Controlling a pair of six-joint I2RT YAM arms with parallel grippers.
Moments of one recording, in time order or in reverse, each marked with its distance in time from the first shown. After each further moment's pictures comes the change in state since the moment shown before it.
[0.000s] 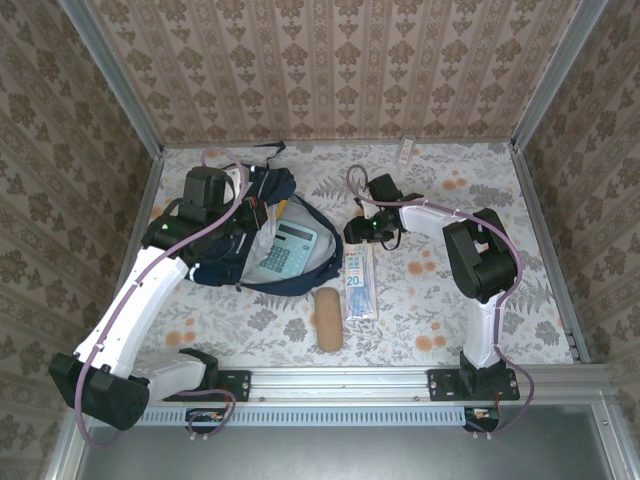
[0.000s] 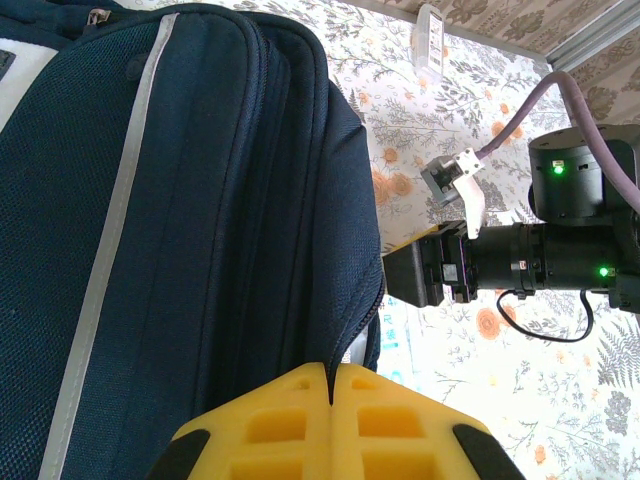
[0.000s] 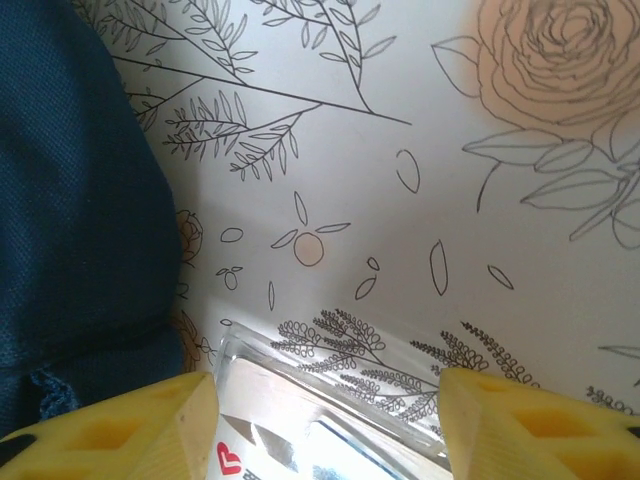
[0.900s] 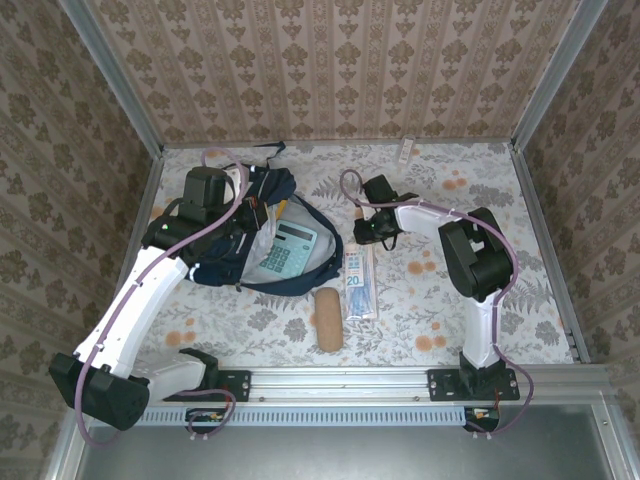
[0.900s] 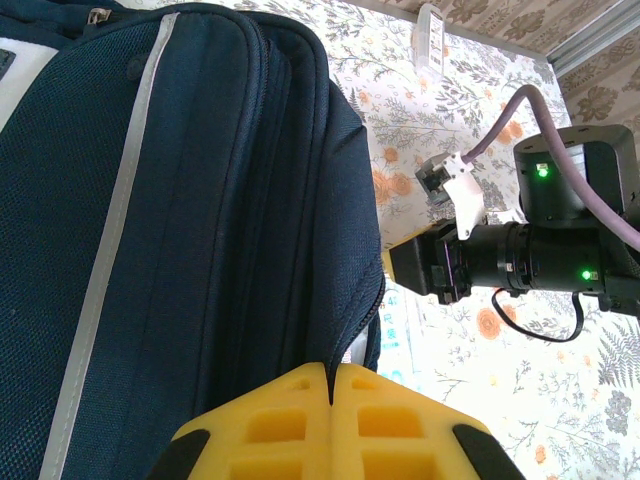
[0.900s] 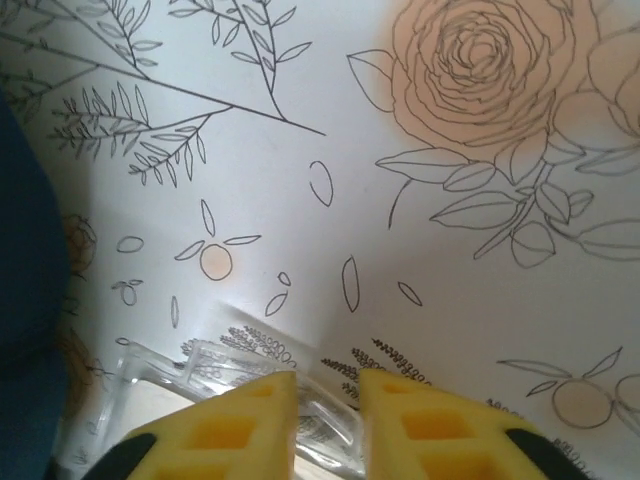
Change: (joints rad) left arm 0.000 0.000 -0.001 0.000 0.000 0.000; right arm 0.028 0.024 0.024 -0.034 0.175 -0.077
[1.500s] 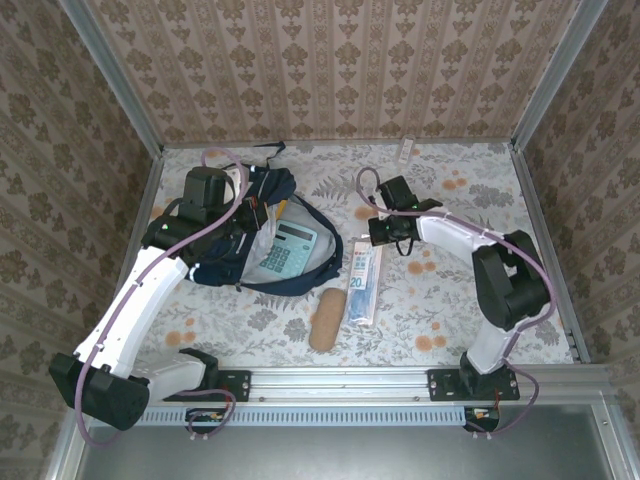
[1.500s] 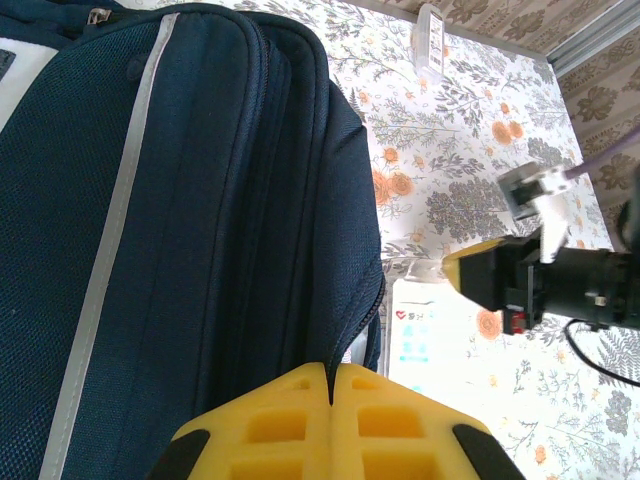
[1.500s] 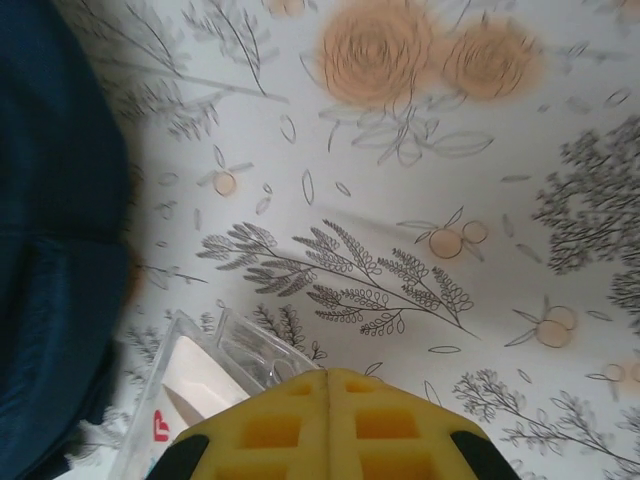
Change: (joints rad) left arm 0.000 0.000 0.000 0.000 0.000 0.000; right arm -0.019 -0.287 -0.174 0.000 0.056 0.030
